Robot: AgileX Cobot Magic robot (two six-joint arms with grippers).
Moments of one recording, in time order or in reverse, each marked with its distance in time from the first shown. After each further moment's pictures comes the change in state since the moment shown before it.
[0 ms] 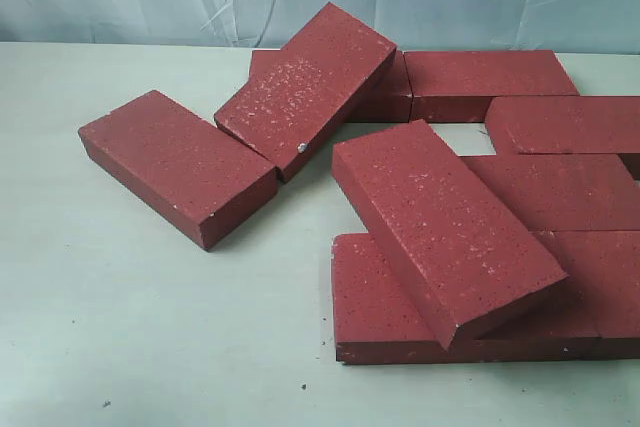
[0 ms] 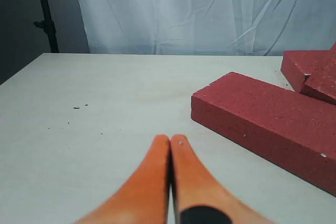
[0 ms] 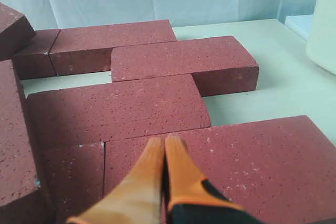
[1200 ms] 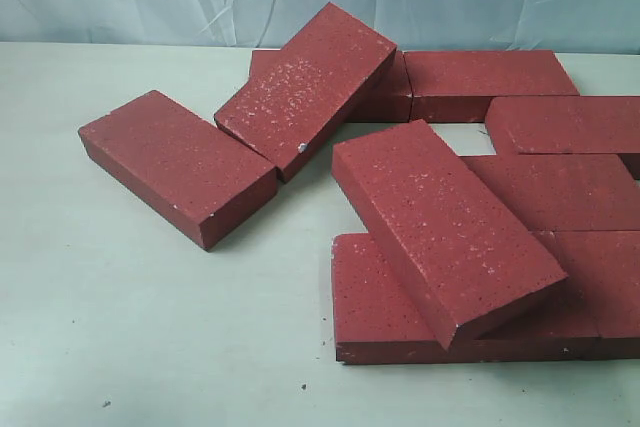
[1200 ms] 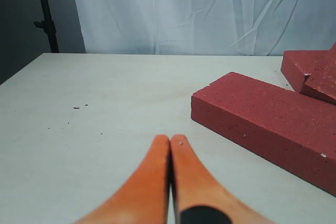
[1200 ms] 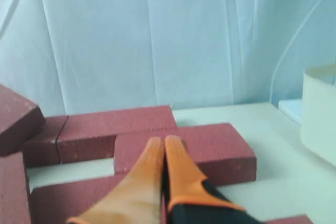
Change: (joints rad) left arm 0.000 0.000 0.000 0.000 0.000 0.000; right arm 0.000 0.000 0.000 0.000 -0.298 0.000
